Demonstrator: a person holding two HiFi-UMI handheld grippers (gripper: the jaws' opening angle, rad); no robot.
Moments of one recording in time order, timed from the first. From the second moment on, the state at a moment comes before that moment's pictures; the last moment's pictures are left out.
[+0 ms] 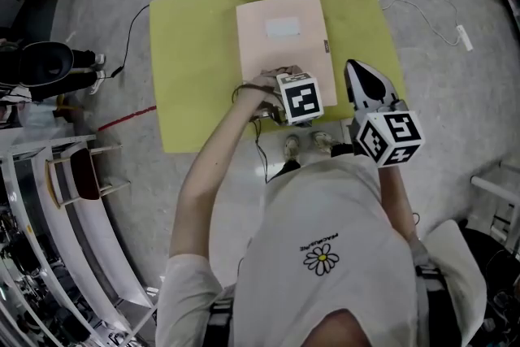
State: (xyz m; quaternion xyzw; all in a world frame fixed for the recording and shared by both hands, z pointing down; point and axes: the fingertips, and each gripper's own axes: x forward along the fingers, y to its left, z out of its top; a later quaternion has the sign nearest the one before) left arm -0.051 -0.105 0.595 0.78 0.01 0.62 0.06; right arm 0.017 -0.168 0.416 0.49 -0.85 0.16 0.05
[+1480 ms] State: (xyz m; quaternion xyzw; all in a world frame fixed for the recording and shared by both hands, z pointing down) left arm -0.035 -0.106 0.541 0.80 -0.05 0.58 -0.11; right arm 0.019 -0.167 0.420 0.48 -0.86 0.18 0.05
